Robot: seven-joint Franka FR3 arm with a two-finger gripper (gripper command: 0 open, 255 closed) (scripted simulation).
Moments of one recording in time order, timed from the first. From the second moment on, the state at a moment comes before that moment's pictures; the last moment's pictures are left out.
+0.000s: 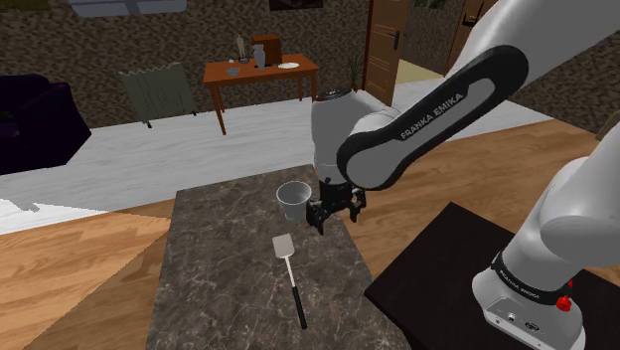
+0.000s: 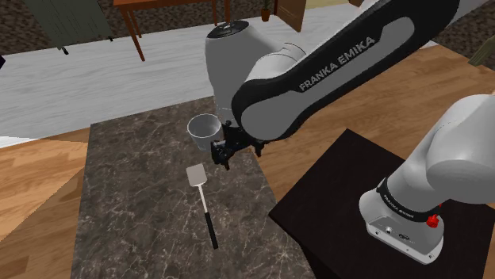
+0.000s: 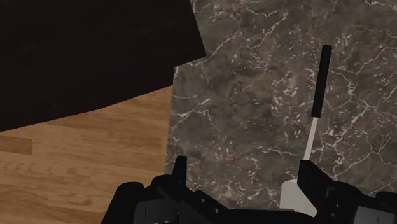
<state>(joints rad) 0.06 -0.13 0.52 -2.50 0.14 2.32 0.81</state>
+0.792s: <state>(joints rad) 0.20 0.41 0.47 -2.20 -0.21 2.53 1.24</state>
